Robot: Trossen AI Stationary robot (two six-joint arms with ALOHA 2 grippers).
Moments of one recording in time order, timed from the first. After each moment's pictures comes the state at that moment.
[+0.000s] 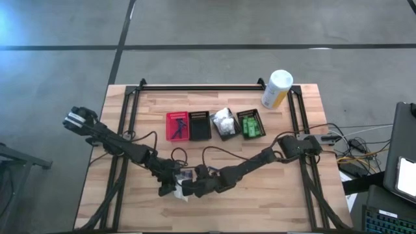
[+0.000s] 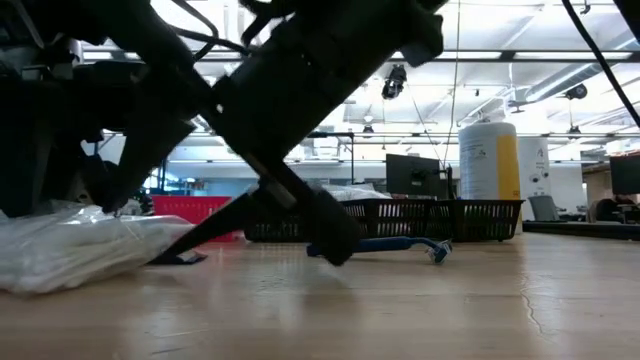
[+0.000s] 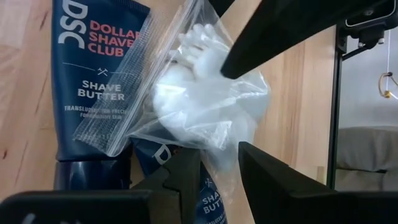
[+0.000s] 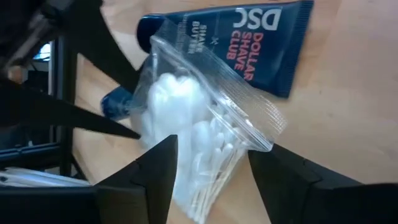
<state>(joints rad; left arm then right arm) -0.42 1.42 0.54 0.03 0.23 -0.79 0.37 2.34 1.66 -0.10 0.29 1.64</state>
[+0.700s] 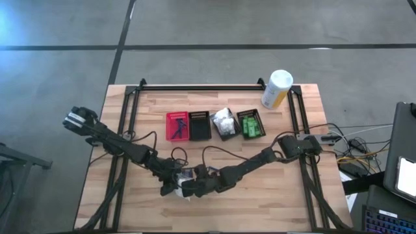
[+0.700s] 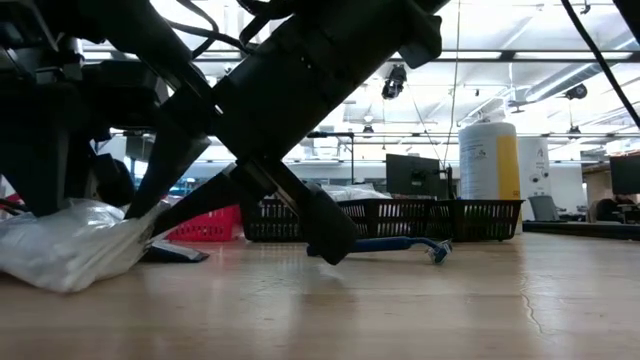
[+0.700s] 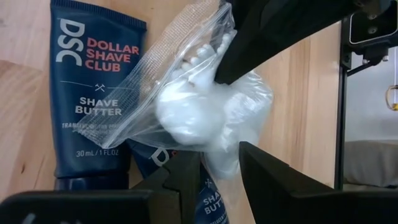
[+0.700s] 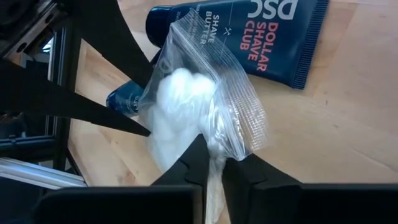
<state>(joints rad) -0.42 1.42 0.54 0.05 0.18 -0.80 0.37 2.34 1.66 -0.09 0.29 1.57</state>
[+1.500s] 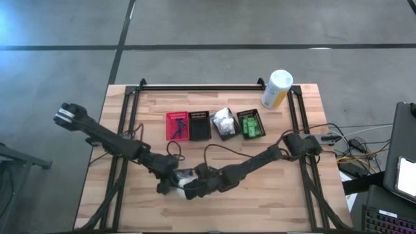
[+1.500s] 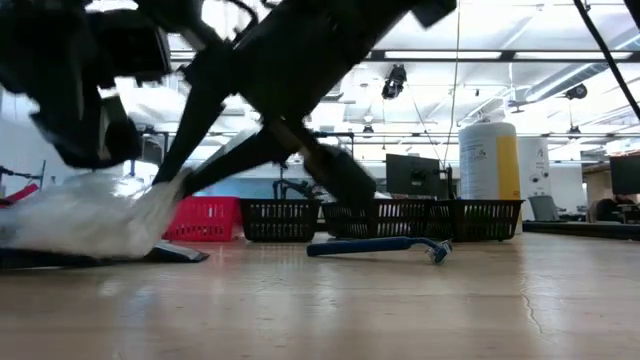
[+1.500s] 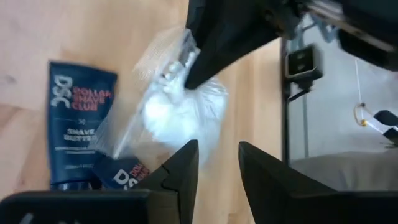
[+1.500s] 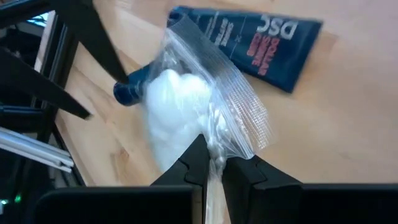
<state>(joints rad) -0.42 1.23 0.56 -0.02 0.17 -0.81 0.38 2.26 1.66 -0.22 0.29 1.42</state>
